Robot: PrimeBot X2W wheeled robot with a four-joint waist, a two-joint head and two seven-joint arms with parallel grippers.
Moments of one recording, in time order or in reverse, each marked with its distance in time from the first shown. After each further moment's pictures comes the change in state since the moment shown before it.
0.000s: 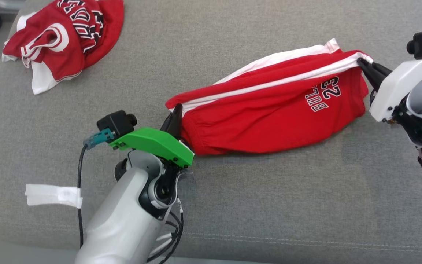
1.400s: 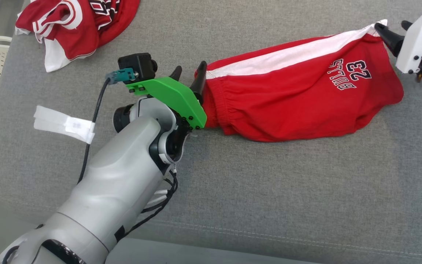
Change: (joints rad) left arm -0.411 0.041 -0.391 0.258 -0.186 0.009 -0.019; right arm -0.424 -0.104 0.383 0.405 0.257 0.000 0.007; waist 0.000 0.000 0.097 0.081
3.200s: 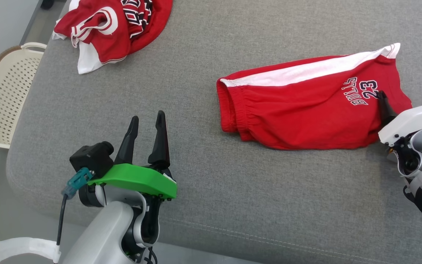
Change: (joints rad) left arm 0.572 0.124 0.340 -0.570 0.408 0.106 -0.148; right arm 0.328 0.153 -0.133 0.214 0.216 0.000 -0.505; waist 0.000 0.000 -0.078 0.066
